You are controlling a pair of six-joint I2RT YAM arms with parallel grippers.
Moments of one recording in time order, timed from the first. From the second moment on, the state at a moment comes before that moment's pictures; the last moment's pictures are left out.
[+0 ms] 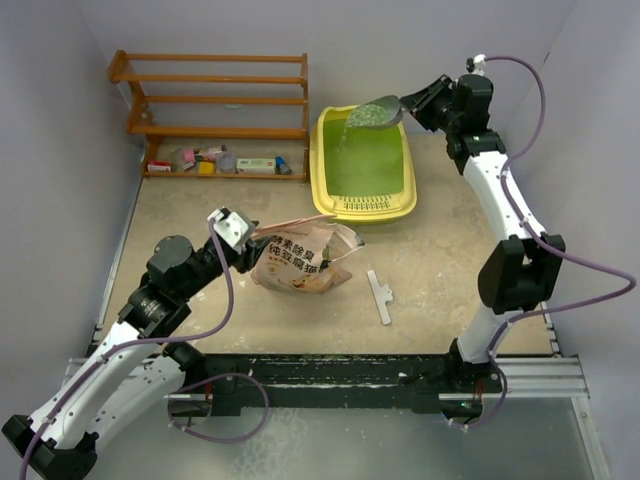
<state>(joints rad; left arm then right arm) -0.58 0.64 0.70 -0.12 0.16 0.17 0.10 1.74 1.71 -0.16 -0.17 0.82</state>
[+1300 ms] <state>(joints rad) -0.57 0.66 0.68 -0.12 0.16 0.19 0.05 1.92 2.19 -0.60 -0.02 0.22</state>
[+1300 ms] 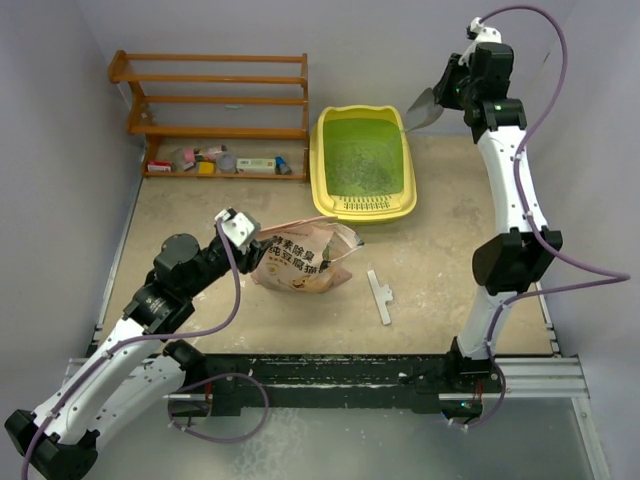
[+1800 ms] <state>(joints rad) -0.57 0.61 0.66 -0.11 0.14 0.19 0.25 1.77 1.97 -0.54 0.09 -0.02</state>
